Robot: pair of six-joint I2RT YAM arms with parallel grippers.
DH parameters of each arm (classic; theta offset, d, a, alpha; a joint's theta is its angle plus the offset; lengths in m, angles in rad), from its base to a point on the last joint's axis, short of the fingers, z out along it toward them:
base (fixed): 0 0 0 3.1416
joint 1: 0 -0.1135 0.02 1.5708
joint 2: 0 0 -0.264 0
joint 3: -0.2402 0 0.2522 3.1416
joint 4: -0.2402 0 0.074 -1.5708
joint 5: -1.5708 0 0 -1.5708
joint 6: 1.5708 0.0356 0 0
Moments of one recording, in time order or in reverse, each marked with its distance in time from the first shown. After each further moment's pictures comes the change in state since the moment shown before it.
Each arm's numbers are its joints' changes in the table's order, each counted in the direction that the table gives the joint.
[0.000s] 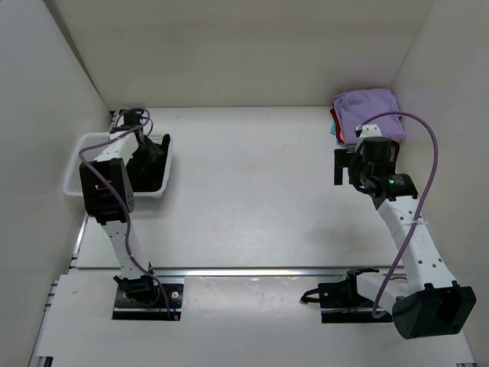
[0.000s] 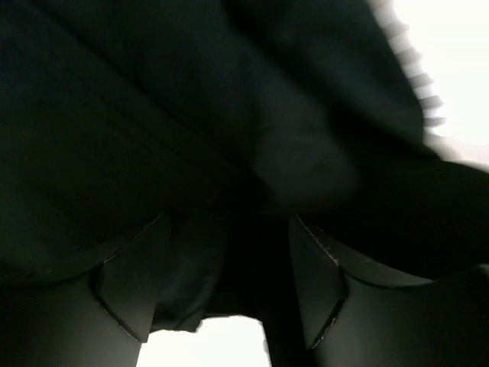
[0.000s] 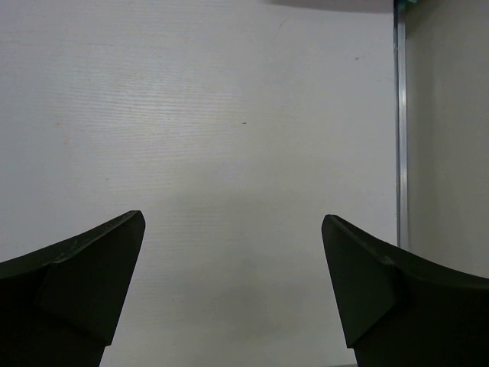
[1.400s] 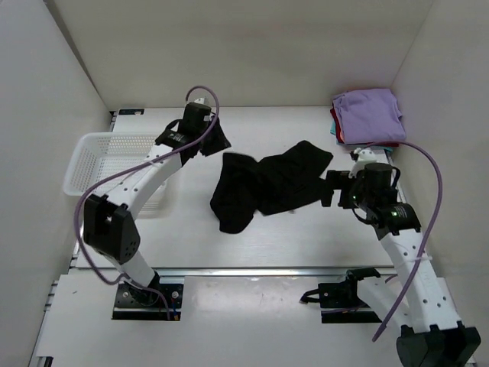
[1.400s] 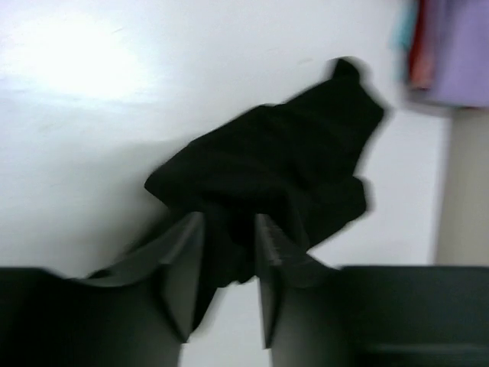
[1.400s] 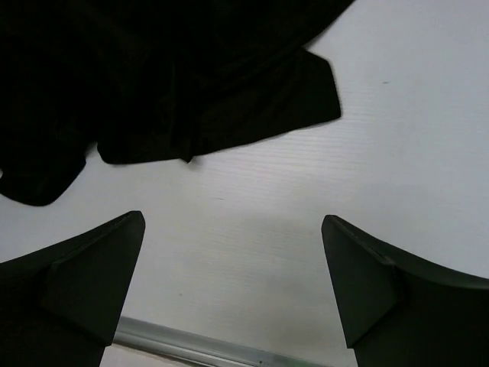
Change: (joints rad) left arm 0.595 -0.421 0.077 0.233 -0.060 -0.035; right arm -0.023 -0.262 0.205 -0.010 0.292 0.167
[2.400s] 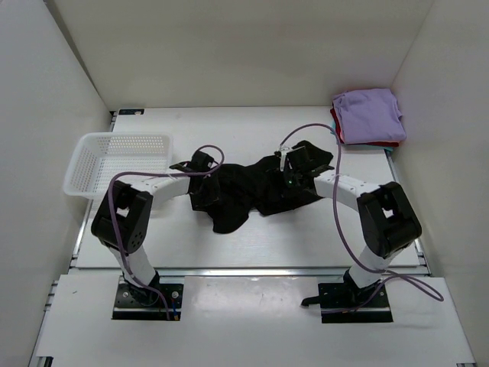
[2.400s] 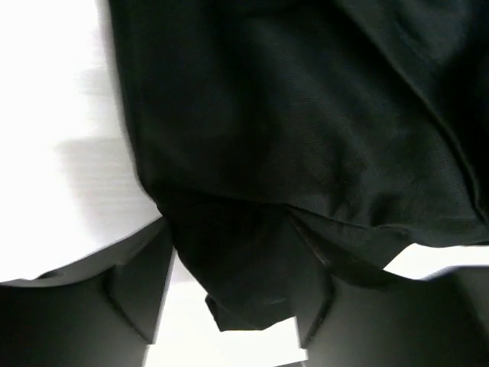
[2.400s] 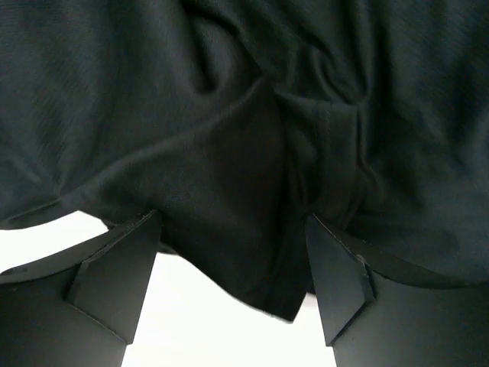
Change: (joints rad) left arm -0.034 0.100 0.496 -0.008 -0.074 0.047; right arm -0.326 0.858 -0.134 0.438 0.097 0.014
